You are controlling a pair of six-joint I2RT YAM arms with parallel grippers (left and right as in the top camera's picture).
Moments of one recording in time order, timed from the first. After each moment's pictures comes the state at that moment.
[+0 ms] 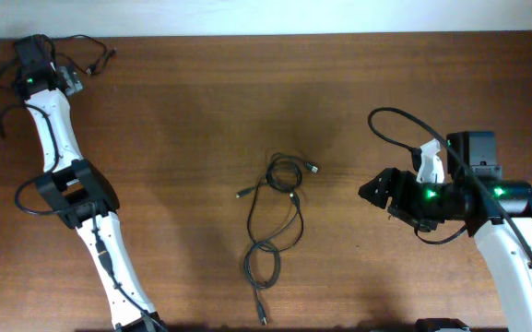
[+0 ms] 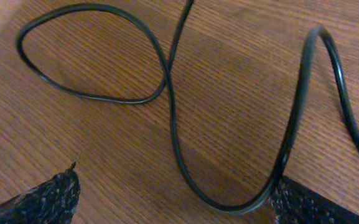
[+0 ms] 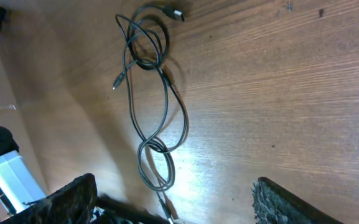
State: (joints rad) left arm 0.43 2.99 2.95 -0.78 -0.26 0.02; right arm -0.01 1.21 1.02 -1.03 -0.58 0.42
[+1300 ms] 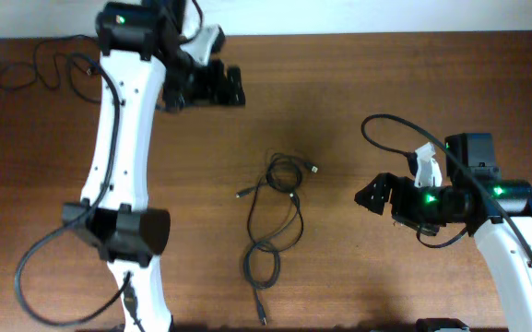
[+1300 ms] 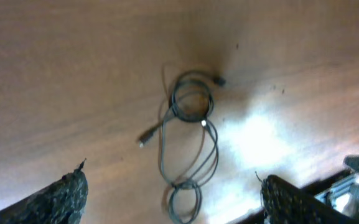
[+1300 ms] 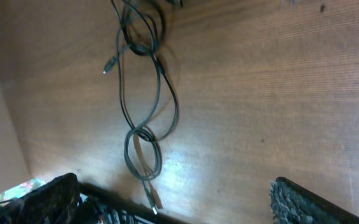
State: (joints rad) left arm -0.18 2.10 2.43 -1.68 0.34 -0.04; right arm -0.01 1.22 1.02 -1.07 -0.57 0.31
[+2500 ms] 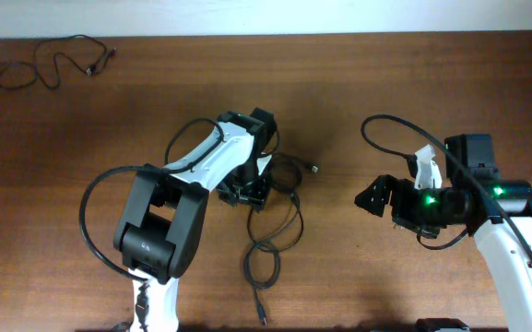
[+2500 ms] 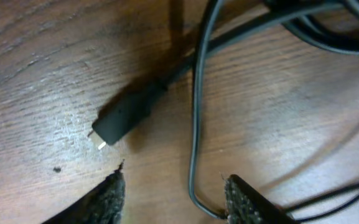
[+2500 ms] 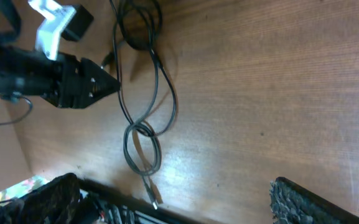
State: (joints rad) left arm -0.45 2.09 1.47 -1.16 0.10 -0.15; right arm -0.01 1.22 1.02 -1.09 -0.57 0.31
